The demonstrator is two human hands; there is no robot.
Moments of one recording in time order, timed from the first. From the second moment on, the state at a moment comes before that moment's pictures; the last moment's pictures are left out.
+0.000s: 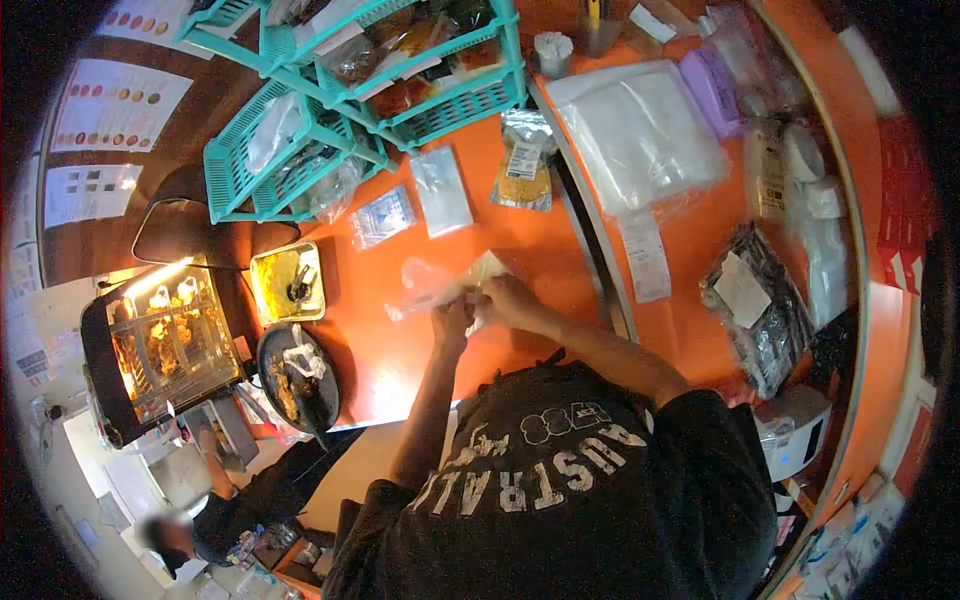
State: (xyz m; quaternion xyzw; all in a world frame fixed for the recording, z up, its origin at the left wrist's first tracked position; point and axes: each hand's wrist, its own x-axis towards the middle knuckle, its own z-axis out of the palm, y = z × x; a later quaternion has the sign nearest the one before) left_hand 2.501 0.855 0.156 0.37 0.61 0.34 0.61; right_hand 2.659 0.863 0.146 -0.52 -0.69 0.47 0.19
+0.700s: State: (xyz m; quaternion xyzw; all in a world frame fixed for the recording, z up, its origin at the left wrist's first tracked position) left_hand 2.464 0.867 0.120 0.79 0.50 0.00 0.35; right_hand 2.675 0.856 0.132 -0.46 -0.72 0.42 0.30
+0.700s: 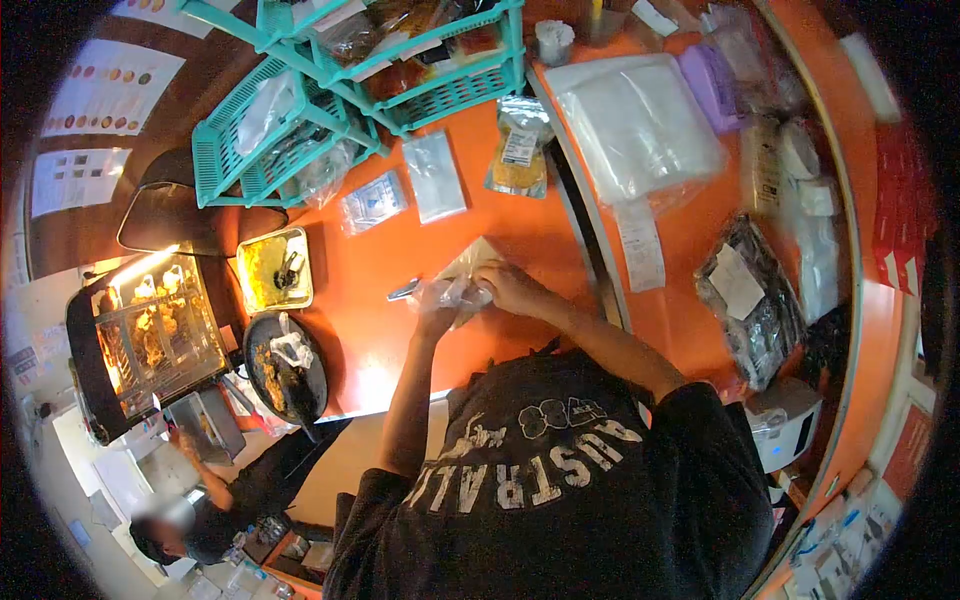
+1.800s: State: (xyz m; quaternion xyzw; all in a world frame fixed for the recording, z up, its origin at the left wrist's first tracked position) left_hand 2.476 0.863 0.123 0.88 0.38 0.21 0.16; right_hand 2.689 0.860 0.135 -0.48 -0.58 0.59 0.30
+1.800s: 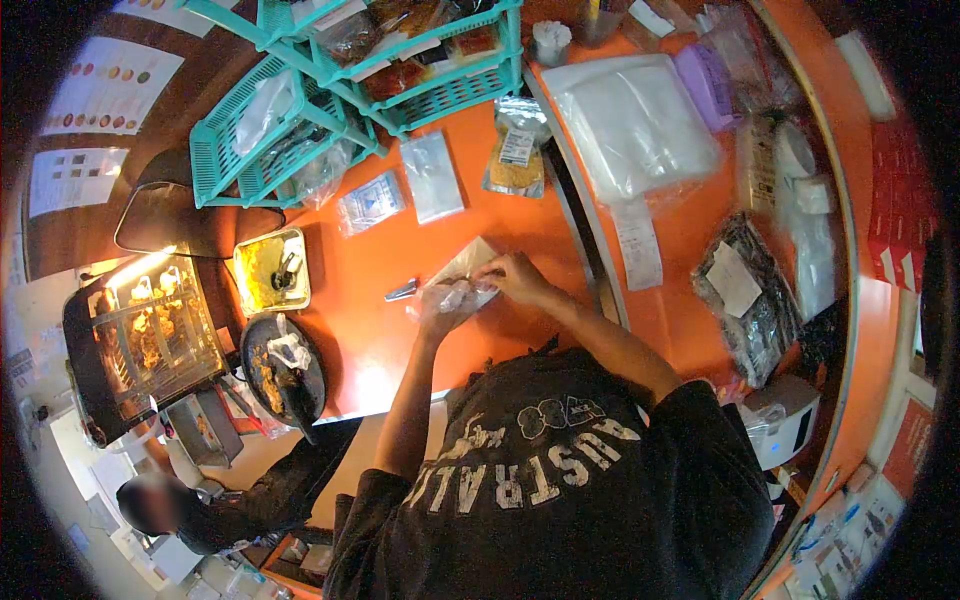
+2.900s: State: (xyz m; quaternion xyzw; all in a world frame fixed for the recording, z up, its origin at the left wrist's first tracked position) left_hand 2.458 0.870 0.090 0.58 0.46 0.37 0.56; right_hand 2.689 0.850 0.128 -0.50 -0.81 0.13 0.29
